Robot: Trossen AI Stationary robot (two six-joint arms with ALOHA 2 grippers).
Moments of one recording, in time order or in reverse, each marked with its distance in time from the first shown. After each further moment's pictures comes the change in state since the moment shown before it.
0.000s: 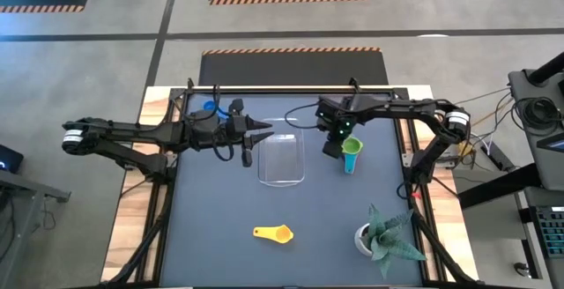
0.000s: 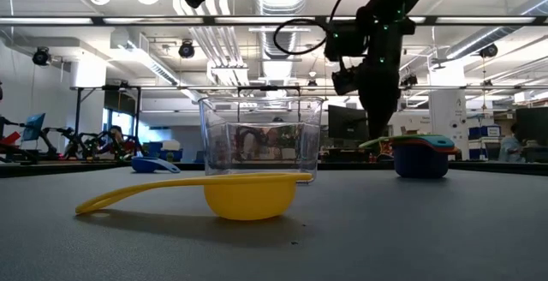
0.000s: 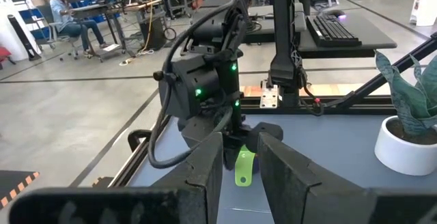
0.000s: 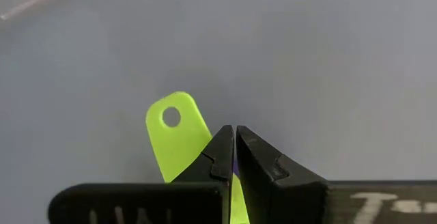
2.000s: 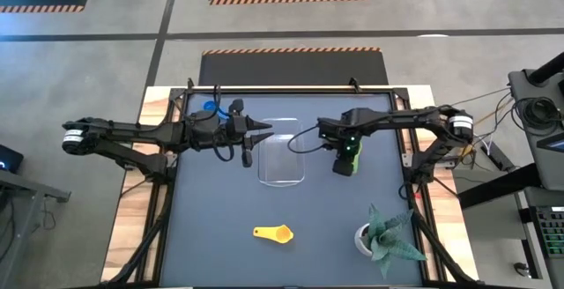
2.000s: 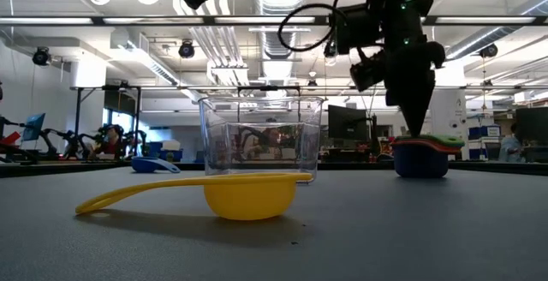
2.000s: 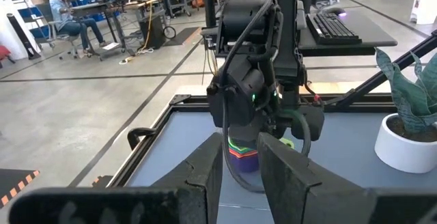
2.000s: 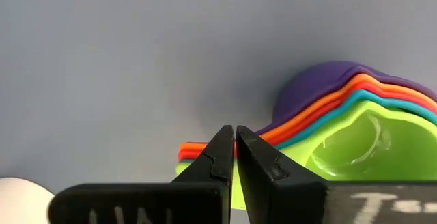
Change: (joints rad) left arm 0.000 0.001 -0.005 0.001 0.000 0.000; right arm 0.166 -0.036 -0.019 -0.218 -0.053 0.091
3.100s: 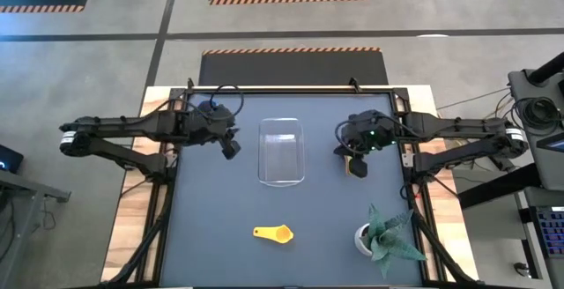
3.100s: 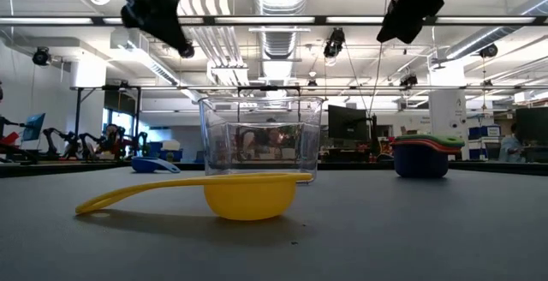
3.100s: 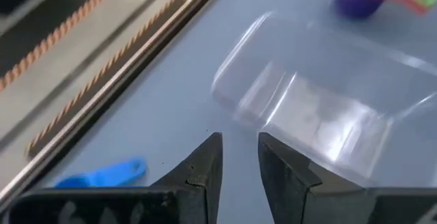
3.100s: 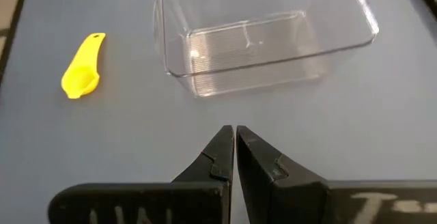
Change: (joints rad) left arm 0.031 -0.031 0.188 -0.939 -0.261 -0.454; right arm 0.140 -0.534 -0.145 0.398 0.054 -0.004
